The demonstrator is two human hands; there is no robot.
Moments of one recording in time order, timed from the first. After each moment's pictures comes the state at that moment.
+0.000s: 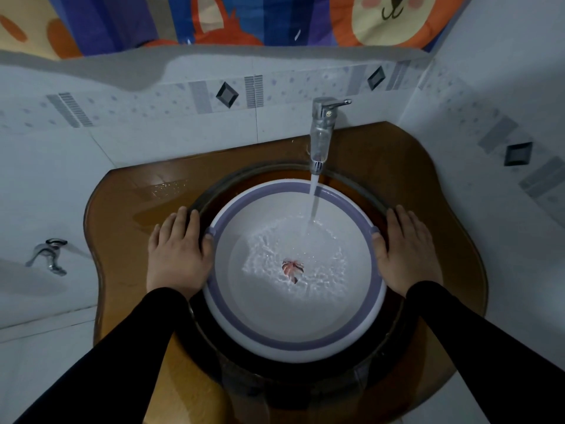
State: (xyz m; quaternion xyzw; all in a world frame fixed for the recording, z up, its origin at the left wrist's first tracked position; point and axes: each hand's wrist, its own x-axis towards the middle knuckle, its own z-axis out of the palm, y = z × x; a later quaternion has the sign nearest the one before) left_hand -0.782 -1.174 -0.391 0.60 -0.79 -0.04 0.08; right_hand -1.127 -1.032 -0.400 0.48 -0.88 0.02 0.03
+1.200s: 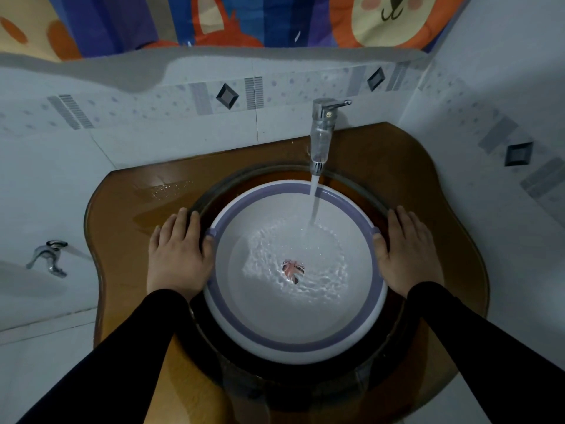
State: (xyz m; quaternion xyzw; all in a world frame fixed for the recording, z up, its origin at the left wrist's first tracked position) left_hand -0.783 -1.173 -0.390 0.60 -0.79 -0.03 0.08; right_hand -1.125 -1.031 -0.398 0.49 -0.87 0.04 0.02
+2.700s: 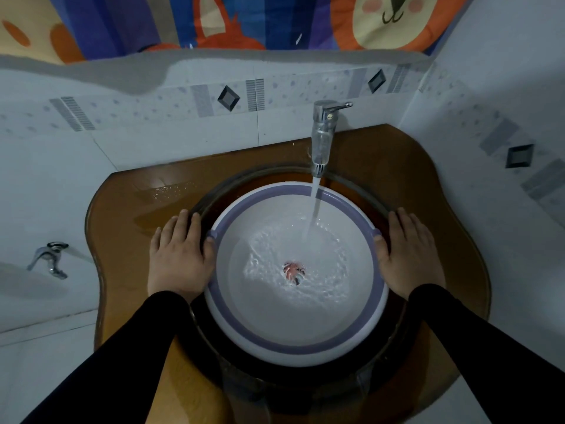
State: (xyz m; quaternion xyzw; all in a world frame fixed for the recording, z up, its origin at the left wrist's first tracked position) left_hand -0.782 -1.174 -0.391 0.60 -0.79 -0.04 0.08; right_hand -1.125 -1.031 -0.397 0.48 -0.87 0.04 0.02
